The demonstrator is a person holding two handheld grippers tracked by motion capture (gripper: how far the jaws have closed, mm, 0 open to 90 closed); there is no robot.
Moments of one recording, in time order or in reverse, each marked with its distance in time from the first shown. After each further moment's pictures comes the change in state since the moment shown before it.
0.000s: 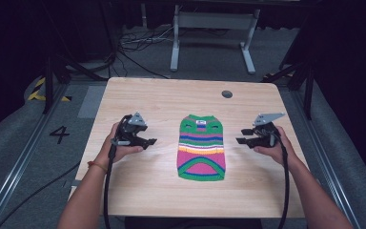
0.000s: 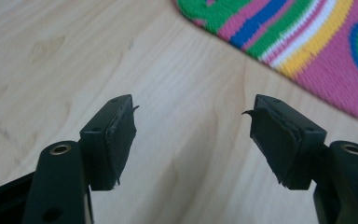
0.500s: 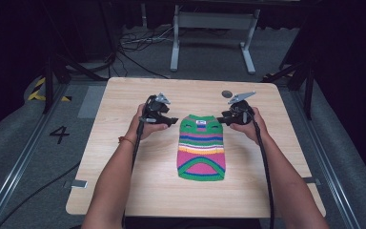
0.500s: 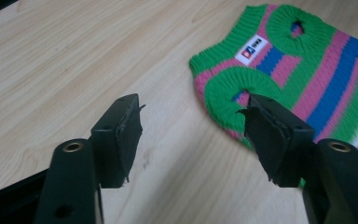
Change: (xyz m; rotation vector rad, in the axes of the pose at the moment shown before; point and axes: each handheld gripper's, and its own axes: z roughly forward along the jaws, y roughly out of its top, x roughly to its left) left arm 0.018 0.073 0.068 -0.025 0.010 -0.024; right arm -0.027 0.062 0.072 0.017 -0.048 0.032
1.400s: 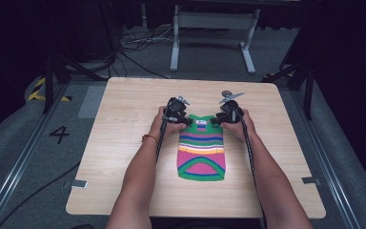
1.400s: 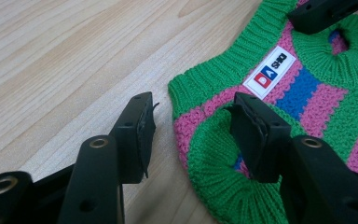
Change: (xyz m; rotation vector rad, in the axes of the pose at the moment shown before) left arm -0.011 0.016 0.071 0.068 -0.029 -0.070; right arm -0.011 -0.004 0.049 0.065 -0.001 0.138
